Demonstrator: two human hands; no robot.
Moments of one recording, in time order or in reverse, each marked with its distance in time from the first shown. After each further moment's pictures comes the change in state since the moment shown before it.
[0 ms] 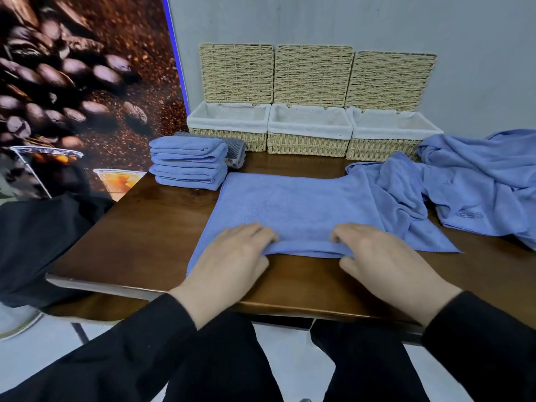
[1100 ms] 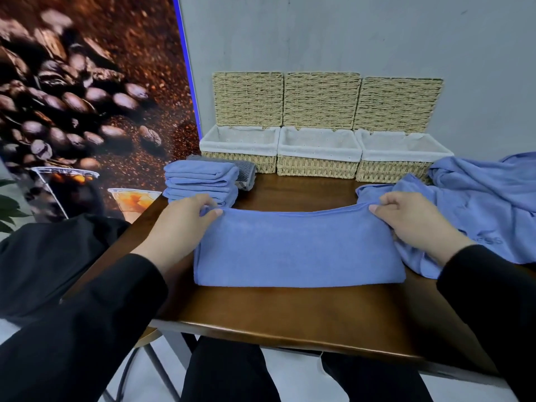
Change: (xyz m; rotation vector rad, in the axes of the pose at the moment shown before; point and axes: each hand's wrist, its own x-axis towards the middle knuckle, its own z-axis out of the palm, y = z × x) left_hand 0.047 -0.097 -0.065 -0.048 0.081 -0.508; right_hand 0.085 0.081 -0.024 0.570 0.152 0.388
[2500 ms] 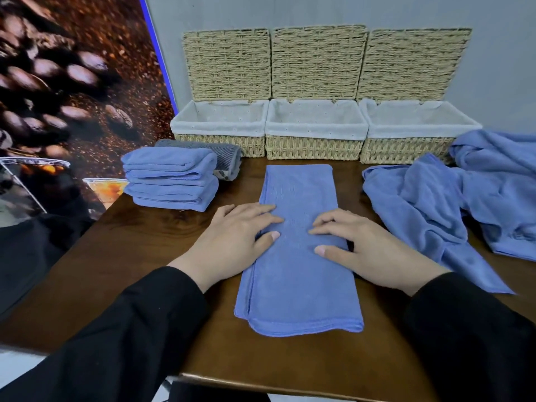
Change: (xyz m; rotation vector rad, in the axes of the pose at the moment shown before) left_hand 0.032 0.037 0.107 0.123 -0.263 0.433; right_hand 0.010 0.009 0.075 -0.133 -0.288 -0.536
